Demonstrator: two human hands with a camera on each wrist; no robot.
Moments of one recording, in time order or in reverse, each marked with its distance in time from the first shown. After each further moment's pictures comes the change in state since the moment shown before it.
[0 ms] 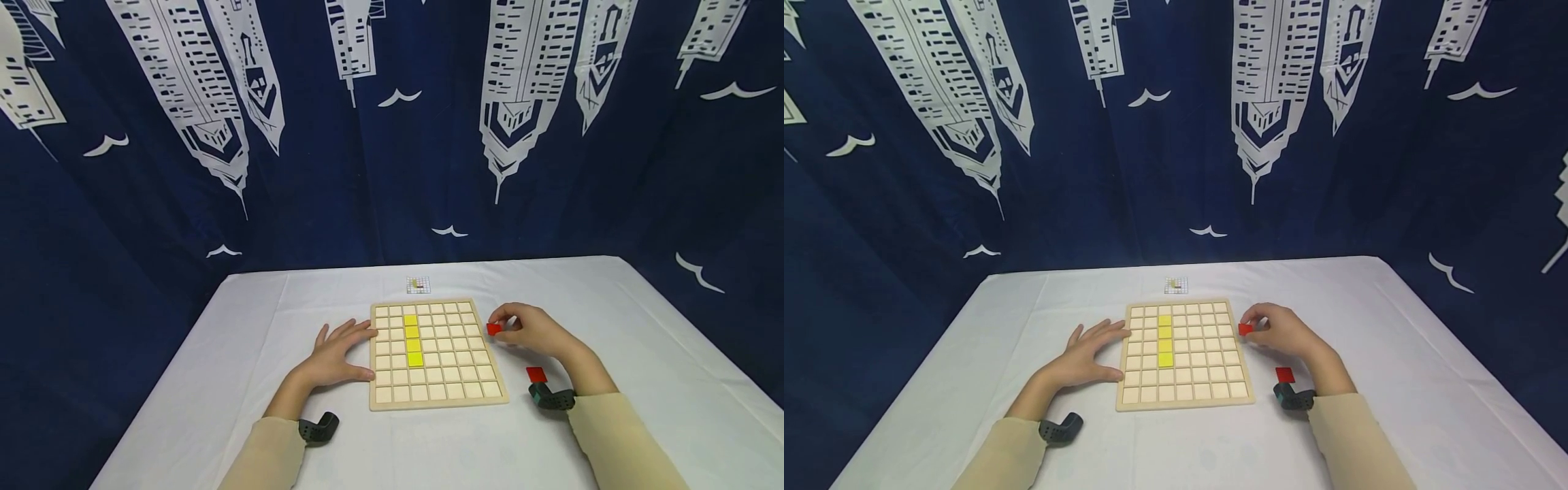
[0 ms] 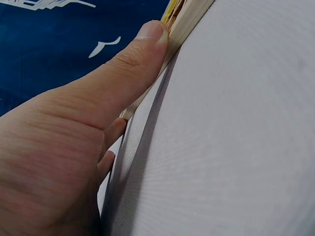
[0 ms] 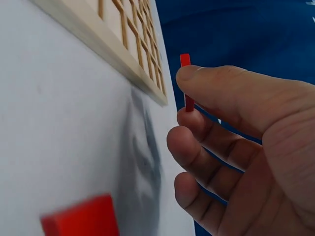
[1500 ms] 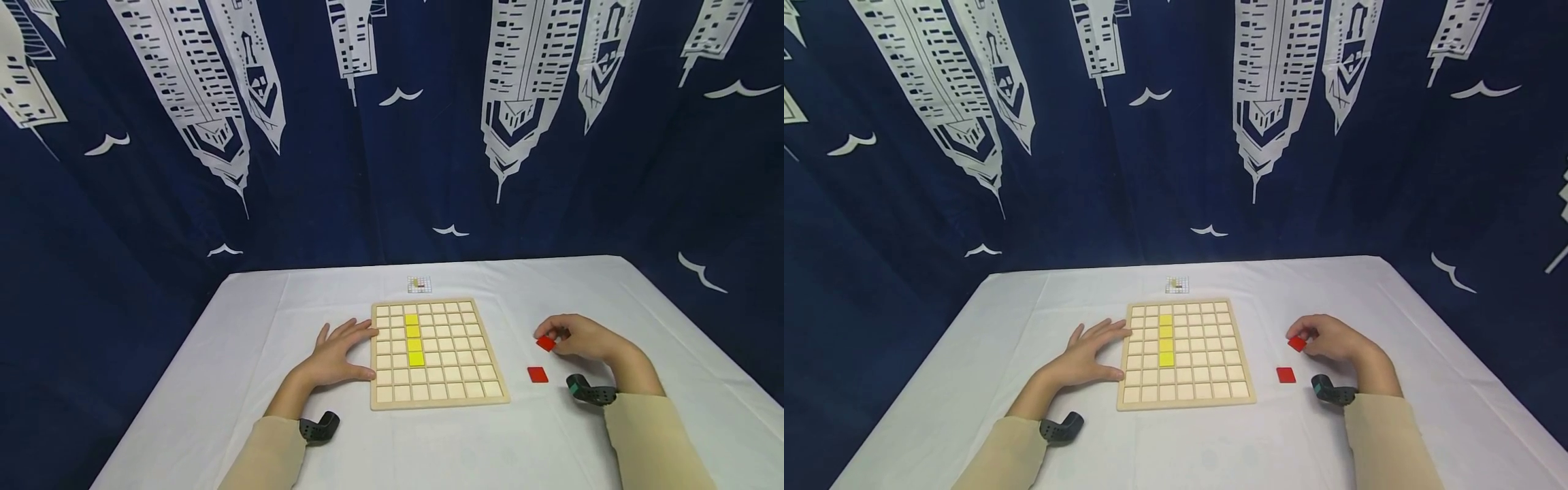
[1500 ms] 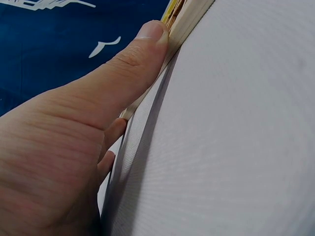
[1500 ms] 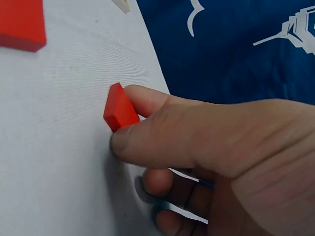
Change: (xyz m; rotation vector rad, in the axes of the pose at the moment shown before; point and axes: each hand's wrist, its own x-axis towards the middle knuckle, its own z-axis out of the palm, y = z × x) left_hand 0.000 -0.001 -0.001 -0.010 -0.009 -0.003; right_hand -0.033 0.054 -0.040 -0.017 -0.126 0.092
